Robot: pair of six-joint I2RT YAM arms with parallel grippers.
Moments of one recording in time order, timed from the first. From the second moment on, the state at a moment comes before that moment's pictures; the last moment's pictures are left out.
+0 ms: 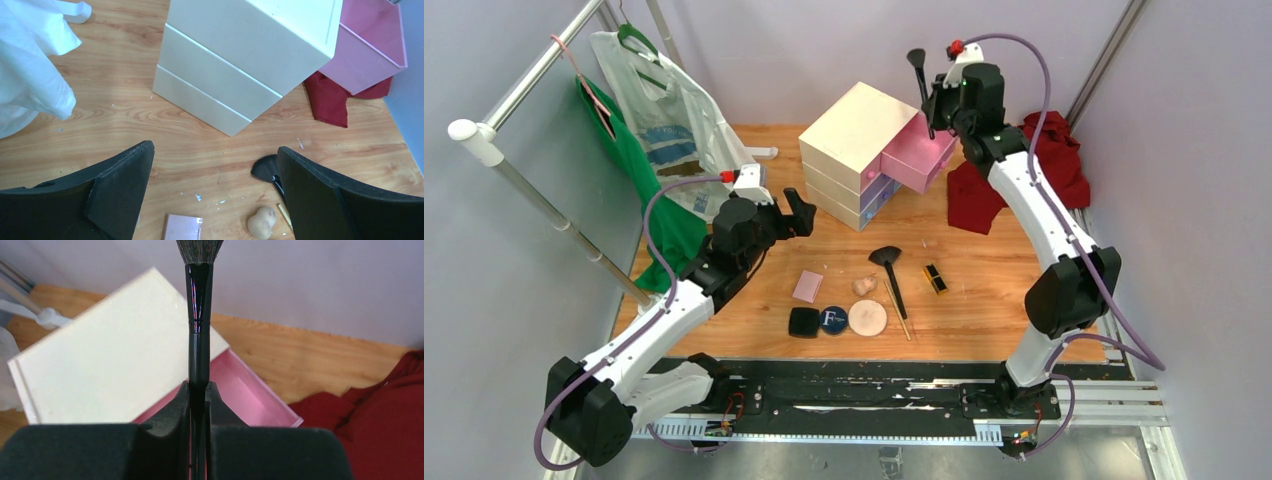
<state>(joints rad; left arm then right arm) -0.51 1.01 0.74 0.06 -0.19 -0.41 0.32 1.73 1.72 -0.27 -0.01 0.12</state>
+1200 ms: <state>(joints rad) -0.51 0.96 0.74 0.06 -0.18 -0.41 0.27 1.65 1.94 -0.88 -0.22 0.24</state>
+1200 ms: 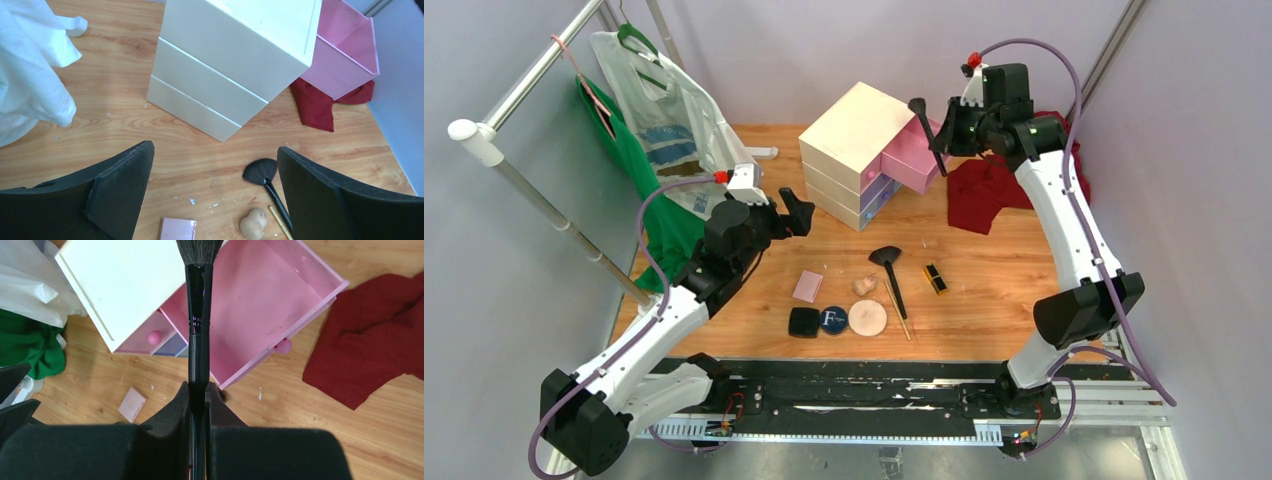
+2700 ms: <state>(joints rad) -0.51 0.97 0.74 0.06 -0.17 -0.42 0.27 1.86 1.78 -0.44 -0.13 0.19</state>
